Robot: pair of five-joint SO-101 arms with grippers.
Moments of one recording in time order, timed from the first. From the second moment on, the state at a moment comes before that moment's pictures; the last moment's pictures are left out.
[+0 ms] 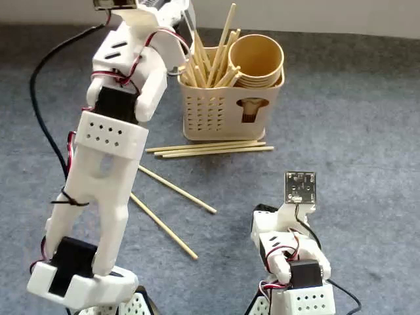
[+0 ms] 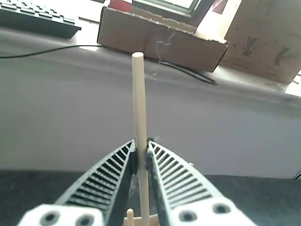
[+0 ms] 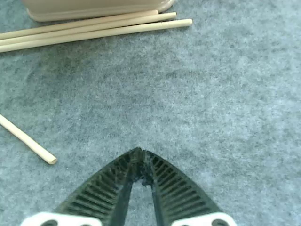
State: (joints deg) left arm 10.7 -7.2 -10.1 29.1 21.1; right arm -10.0 -103.6 96.0 61.3 -5.1
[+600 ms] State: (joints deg) left arm 11.4 -5.1 -12.9 50.8 9.9; right arm -10.0 -103.6 96.0 61.3 -5.1
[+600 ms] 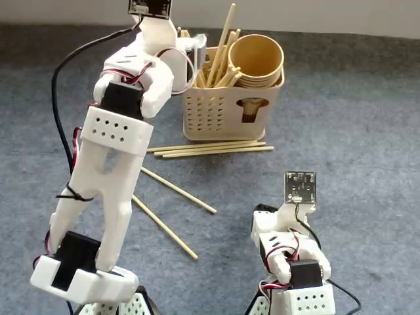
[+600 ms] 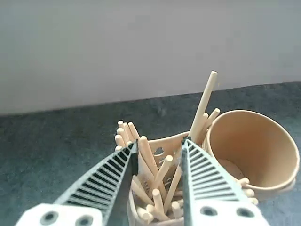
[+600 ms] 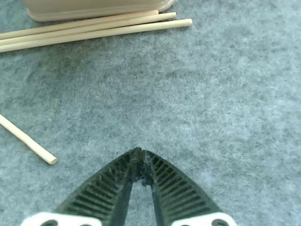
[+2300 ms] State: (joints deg) left arm -32.0 -14.5 34.9 67.0 1.5; right arm -9.8 -103.6 96.0 61.3 -5.1
